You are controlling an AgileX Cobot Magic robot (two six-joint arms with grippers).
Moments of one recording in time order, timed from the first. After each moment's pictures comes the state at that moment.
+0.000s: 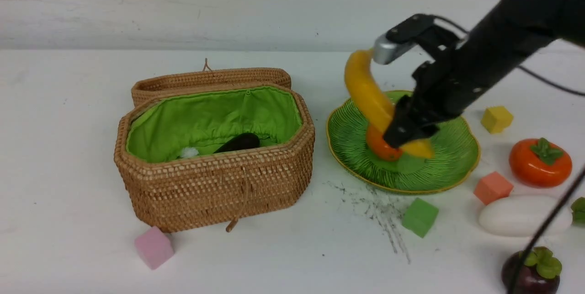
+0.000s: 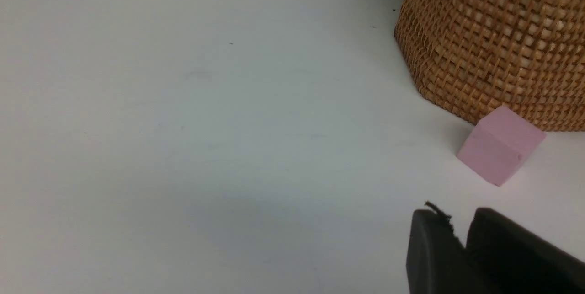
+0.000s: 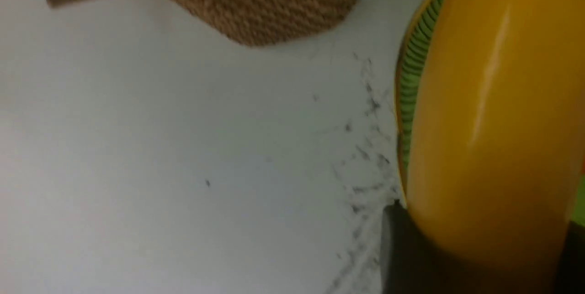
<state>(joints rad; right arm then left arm) 0.28 1.89 -1.63 0.46 1.01 -0.69 0.03 -0.01 0.03 0.04 0.39 -0.21</state>
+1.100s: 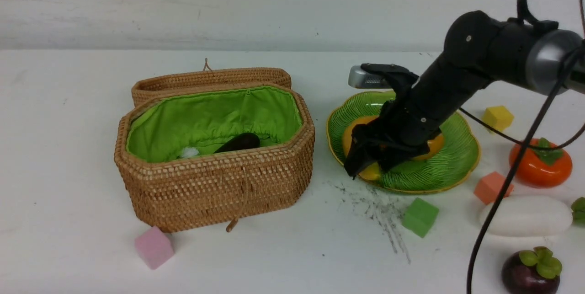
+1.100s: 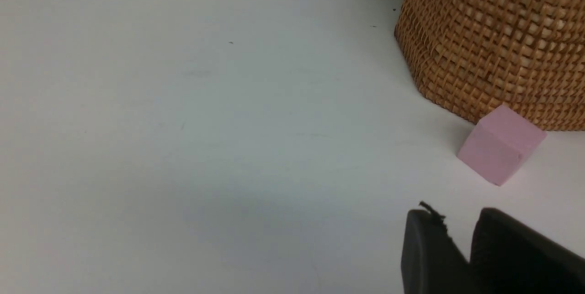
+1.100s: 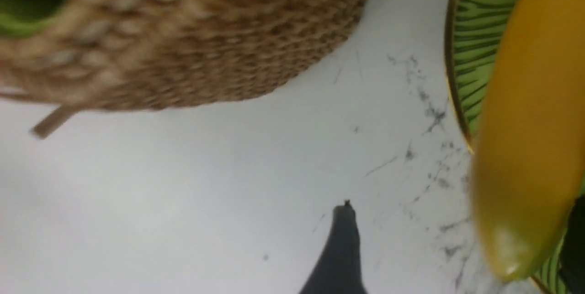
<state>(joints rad) 0.28 2.00 -1.65 0.52 1.03 -0.41 0.03 -0.01 0.03 0.04 0.39 -0.21</state>
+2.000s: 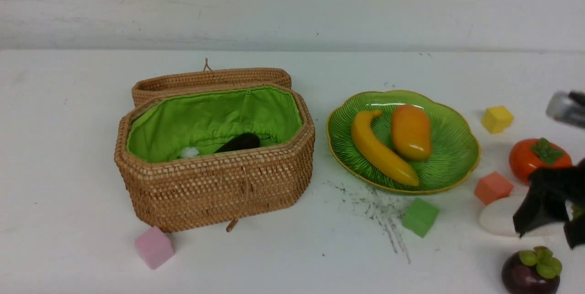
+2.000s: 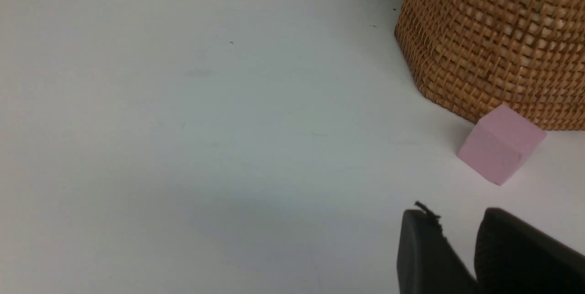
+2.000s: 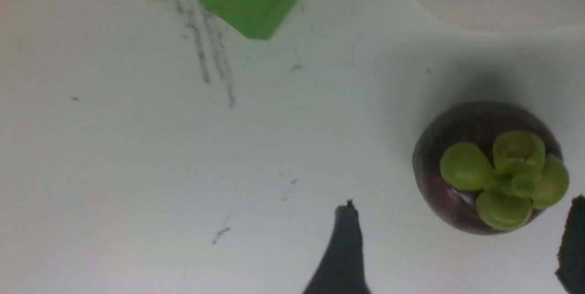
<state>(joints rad) -0.05 1.37 -0.90 0.35 0.92 -0.11 0.03 -0.01 0.03 0.04 0.39 -0.21</state>
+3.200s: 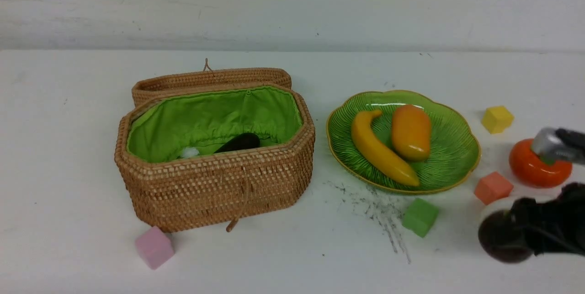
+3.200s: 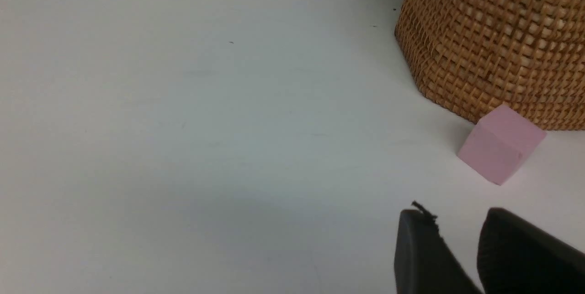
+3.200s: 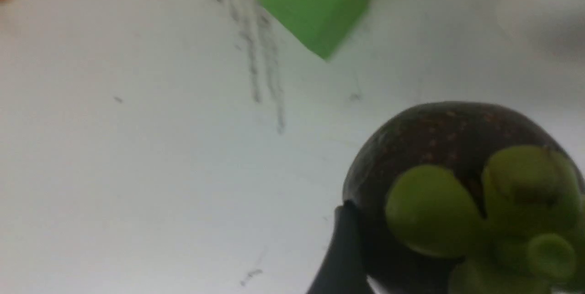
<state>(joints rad) -0.05 1.32 -0.76 0.65 0.71 -0.50 0.03 -0.01 0.03 0.04 0.40 -0.21</state>
